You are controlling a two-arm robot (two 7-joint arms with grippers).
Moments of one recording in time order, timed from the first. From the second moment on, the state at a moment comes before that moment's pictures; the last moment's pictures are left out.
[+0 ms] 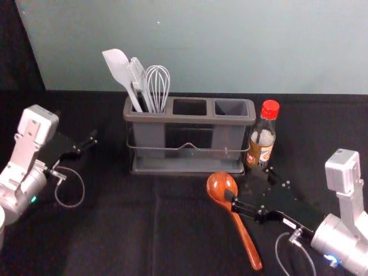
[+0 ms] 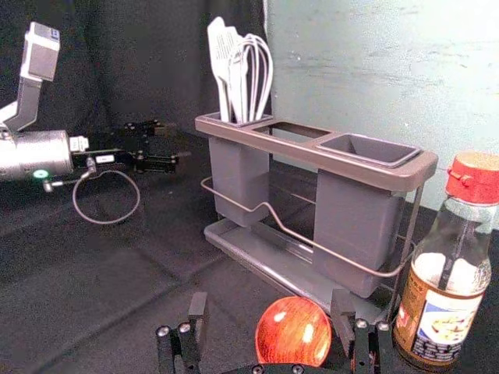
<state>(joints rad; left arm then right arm) -0.20 0.60 0.45 -1.41 -0.25 -0.12 0.03 -0.07 0.54 -0.32 -1.69 0.40 -0.05 0.45</state>
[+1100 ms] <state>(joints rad) -0.20 0.60 0.45 -1.41 -0.25 -0.12 0.03 -0.08 0.48 -0.34 -2.00 0.24 0.67 0.15</state>
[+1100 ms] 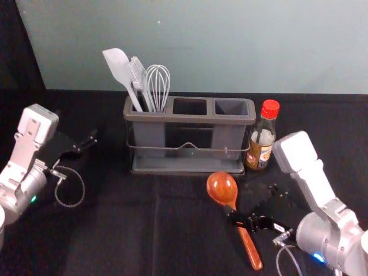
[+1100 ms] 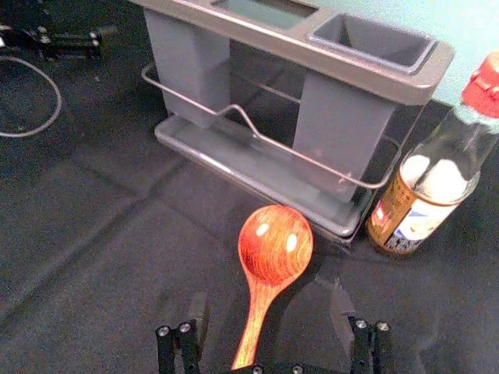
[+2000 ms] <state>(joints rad) -0.20 0.60 0.45 -1.41 -0.25 -0.12 0.03 0.05 0.29 -0.36 -1.83 0.18 0.79 0.11</state>
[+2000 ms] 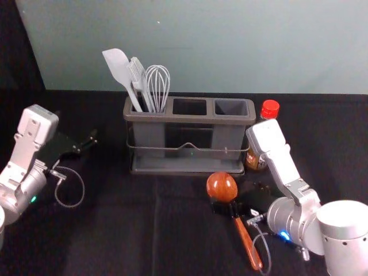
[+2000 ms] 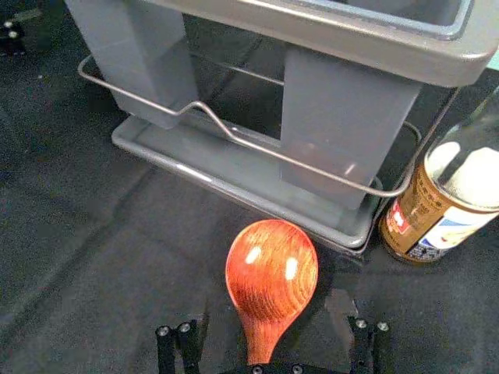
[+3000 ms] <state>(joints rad) -0.20 0.60 0.45 -1.41 -0.25 -0.12 0.03 0.08 0.20 -0.35 -1.75 0.11 0.78 0.13</state>
